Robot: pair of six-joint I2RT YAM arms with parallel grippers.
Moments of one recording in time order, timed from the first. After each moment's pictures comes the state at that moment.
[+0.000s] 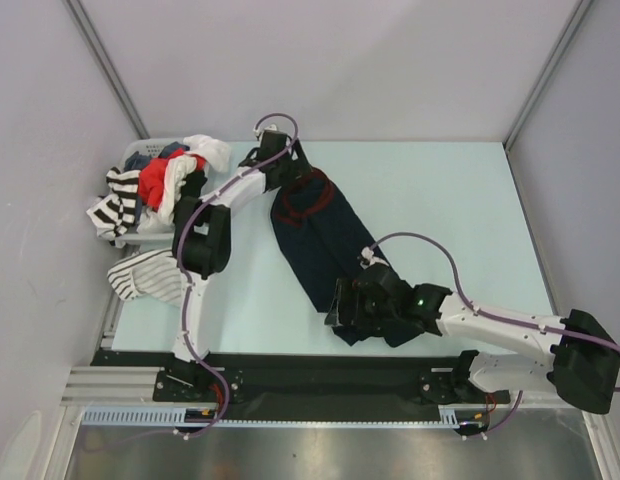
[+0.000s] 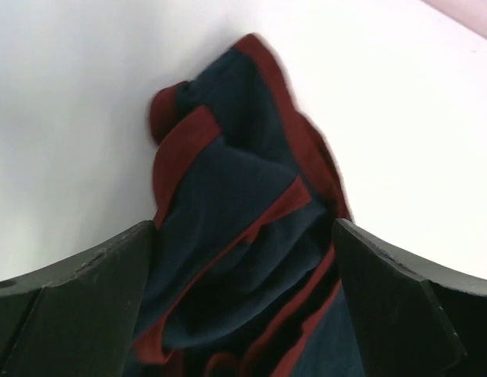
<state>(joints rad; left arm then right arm) -0.33 2.32 1.90 -0.27 -0.05 -0.64 1.02 1.15 0.66 -0.35 -0.01 1.00</state>
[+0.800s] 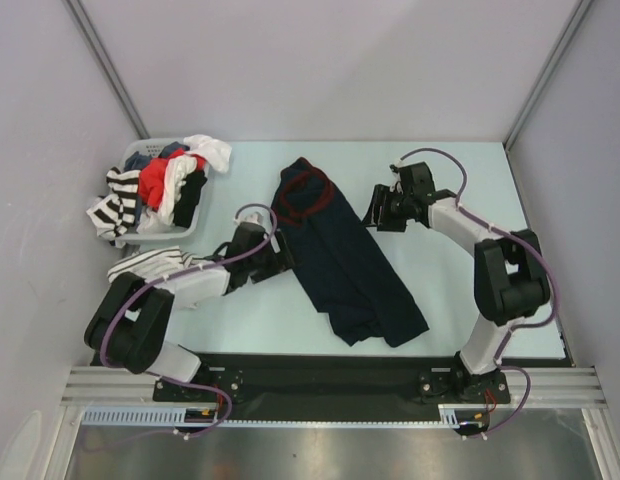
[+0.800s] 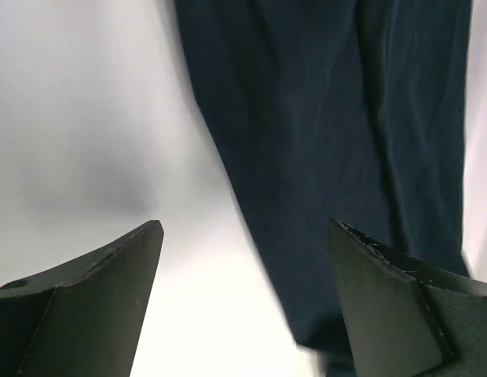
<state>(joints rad) -0.43 1.47 0.67 0.04 0.06 -0.77 0.32 1.71 1.21 -0.35 -0.31 0.45</state>
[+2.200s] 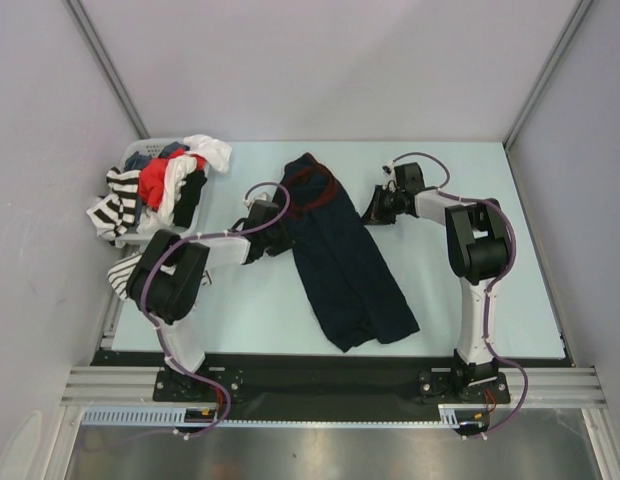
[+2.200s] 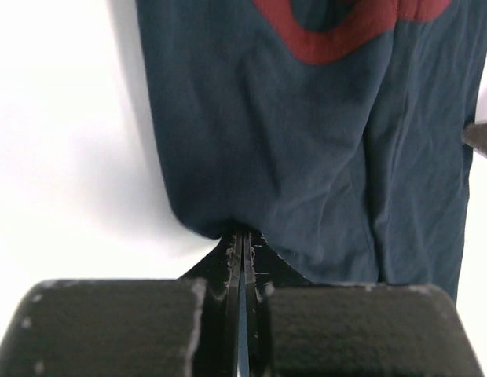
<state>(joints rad) -0.44 1.79 0.88 0.12 0.00 -0.82 0.23 2.16 1.45 -0.20 -0.50 0.42</state>
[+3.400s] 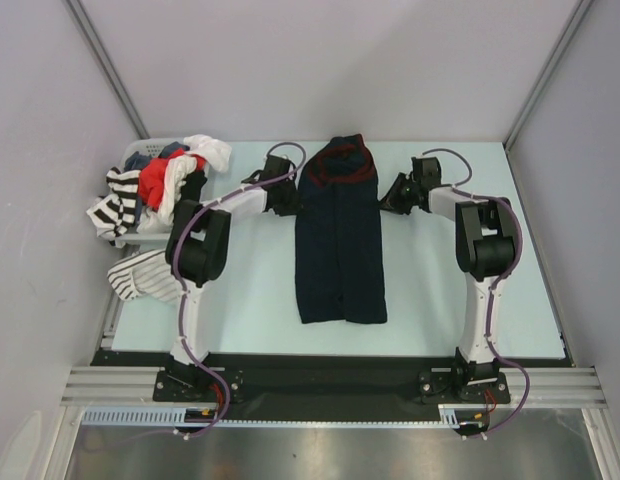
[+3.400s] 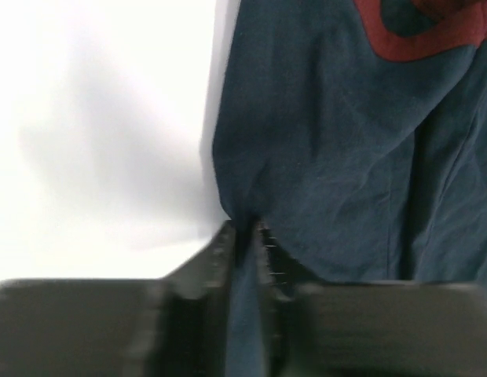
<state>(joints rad) -0.37 2.21 1.62 -0.31 0.06 -0.54 0.13 2.18 1.46 -0.08 -0.35 0.64</state>
